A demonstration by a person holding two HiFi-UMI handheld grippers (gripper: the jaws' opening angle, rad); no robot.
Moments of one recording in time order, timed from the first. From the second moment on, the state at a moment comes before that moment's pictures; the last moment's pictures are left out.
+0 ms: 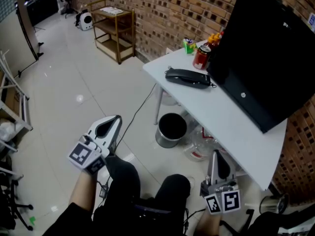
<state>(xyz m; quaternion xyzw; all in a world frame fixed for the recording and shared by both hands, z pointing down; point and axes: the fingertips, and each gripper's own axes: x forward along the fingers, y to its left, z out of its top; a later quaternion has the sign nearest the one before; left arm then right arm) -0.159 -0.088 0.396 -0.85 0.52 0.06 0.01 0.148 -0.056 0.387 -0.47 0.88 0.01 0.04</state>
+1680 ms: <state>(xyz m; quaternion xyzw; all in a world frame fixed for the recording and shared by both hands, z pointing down) -0.072 -0.296 0.320 -0.96 0.28 0.03 0.04 0.150 -0.175 0.332 -0.54 0.84 0.05 0.07</state>
